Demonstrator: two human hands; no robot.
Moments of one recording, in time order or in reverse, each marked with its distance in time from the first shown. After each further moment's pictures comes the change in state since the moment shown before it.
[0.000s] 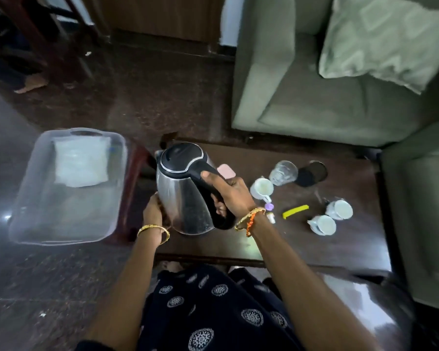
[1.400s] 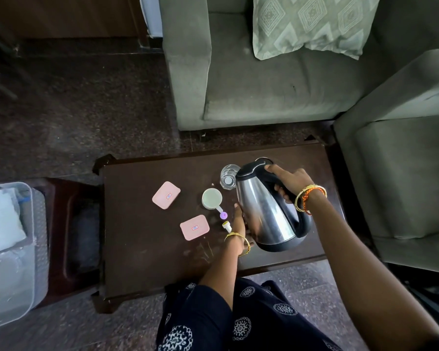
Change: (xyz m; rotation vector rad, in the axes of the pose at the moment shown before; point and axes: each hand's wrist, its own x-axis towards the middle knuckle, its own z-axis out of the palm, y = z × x) left_hand -0.070 -0.165 0.306 0.303 -0.409 -0.464; right_hand 0.018 0.012 -0.309 -0.207 0.575 0.405
